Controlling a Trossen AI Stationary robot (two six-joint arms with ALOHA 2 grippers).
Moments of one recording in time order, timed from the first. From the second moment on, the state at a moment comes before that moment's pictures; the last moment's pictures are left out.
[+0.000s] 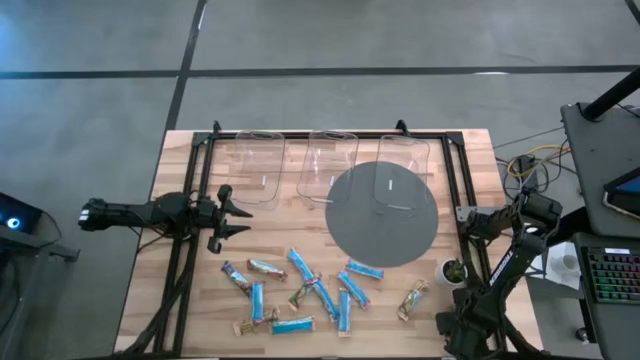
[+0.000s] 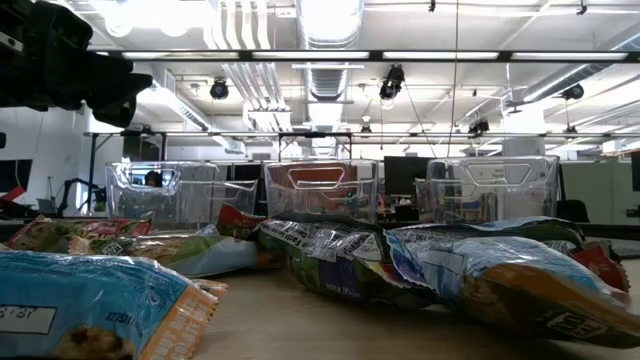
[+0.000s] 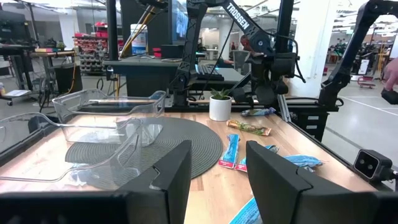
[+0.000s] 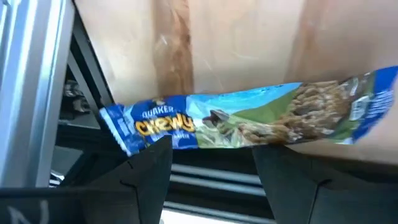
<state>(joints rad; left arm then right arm) -0.07 0.00 0.01 0.02 0.03 -0.03 1.13 1.71 0.93 -0.69 -0.45 1.20</state>
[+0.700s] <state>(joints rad) -0.07 0.00 0.01 0.02 0.03 -0.03 1.07 1.71 0.98 -0.62 -0.11 1.21</state>
